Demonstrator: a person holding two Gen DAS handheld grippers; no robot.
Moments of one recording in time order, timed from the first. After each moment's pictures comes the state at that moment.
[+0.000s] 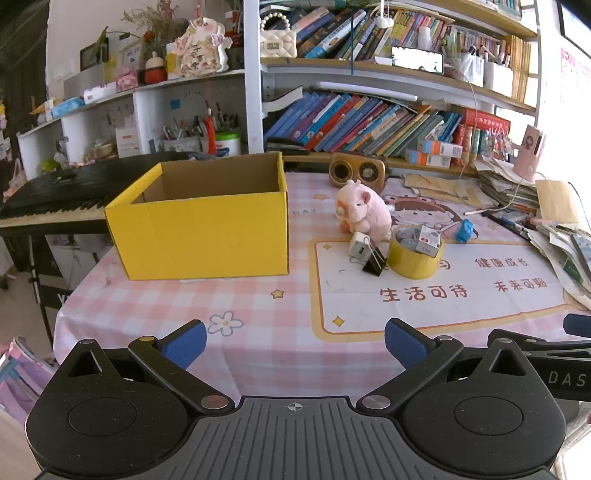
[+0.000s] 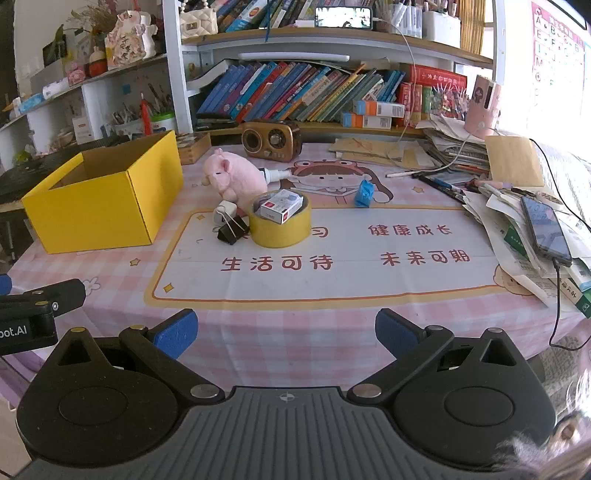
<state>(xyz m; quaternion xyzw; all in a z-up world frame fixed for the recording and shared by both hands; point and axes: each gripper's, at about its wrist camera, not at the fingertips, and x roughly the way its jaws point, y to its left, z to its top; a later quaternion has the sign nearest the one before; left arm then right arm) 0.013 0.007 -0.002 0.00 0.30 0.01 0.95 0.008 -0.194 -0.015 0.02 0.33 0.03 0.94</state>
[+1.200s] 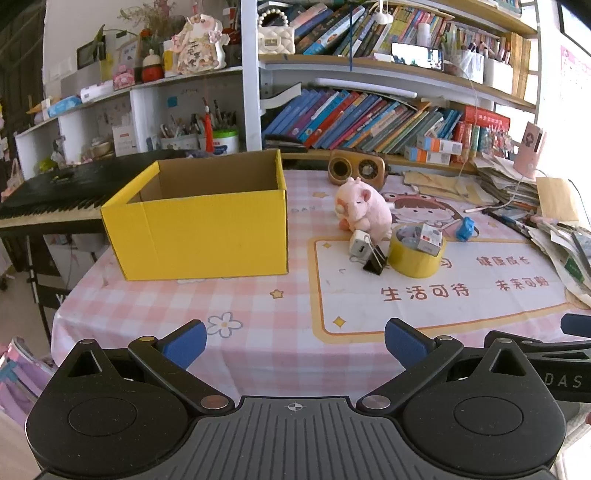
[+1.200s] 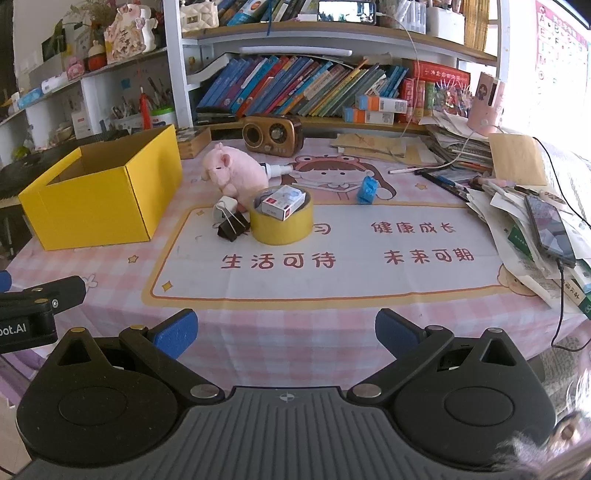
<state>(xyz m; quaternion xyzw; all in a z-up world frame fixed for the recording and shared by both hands) 0.019 0.008 -0.007 0.00 0.31 0.00 0.95 0.017 -0.192 -0.023 0.01 0.33 0.03 0.94</state>
